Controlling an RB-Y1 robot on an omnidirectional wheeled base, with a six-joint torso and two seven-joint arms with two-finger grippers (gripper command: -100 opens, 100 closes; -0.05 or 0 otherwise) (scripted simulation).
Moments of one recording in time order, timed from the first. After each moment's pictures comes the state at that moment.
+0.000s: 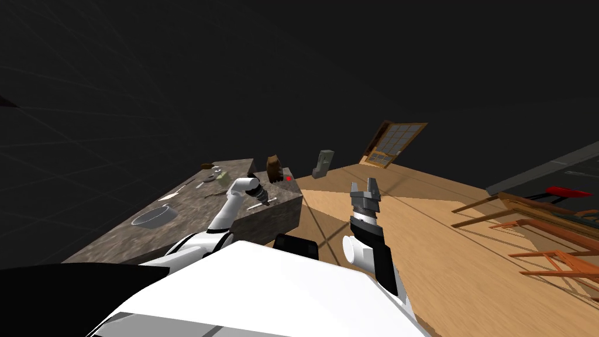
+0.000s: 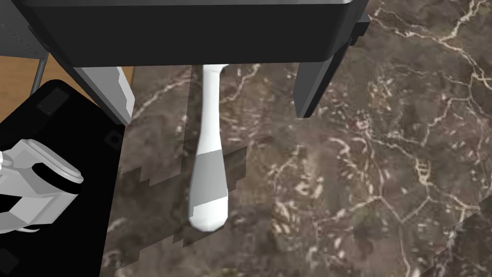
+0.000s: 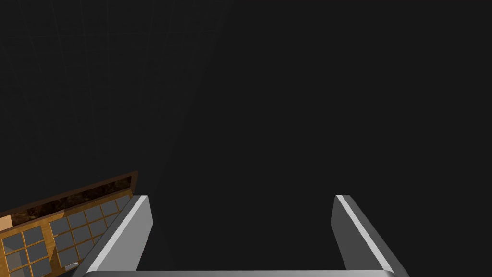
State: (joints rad) left arm -0.21 0.39 0.22 -1.72 0.57 1.76 0.63; right arm 0.48 0.01 0.03 -2.31 -0.04 -0.36 0.04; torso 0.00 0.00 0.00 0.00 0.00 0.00
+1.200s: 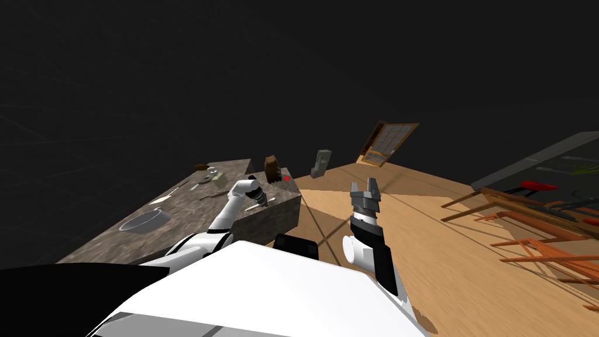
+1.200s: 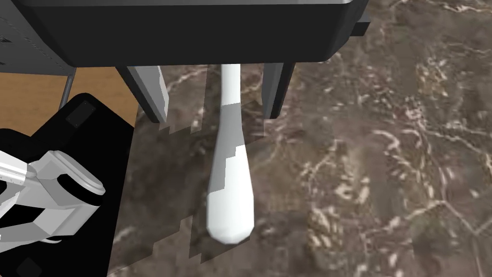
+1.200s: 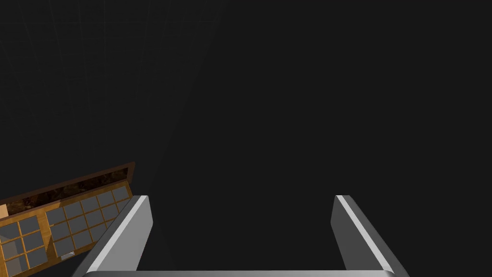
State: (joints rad) left arm -0.21 0.39 0.22 -1.63 0.56 1.77 0.63; right arm 0.48 0.01 0.03 -2.31 -0.04 -0.36 0.04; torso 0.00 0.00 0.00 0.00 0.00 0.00
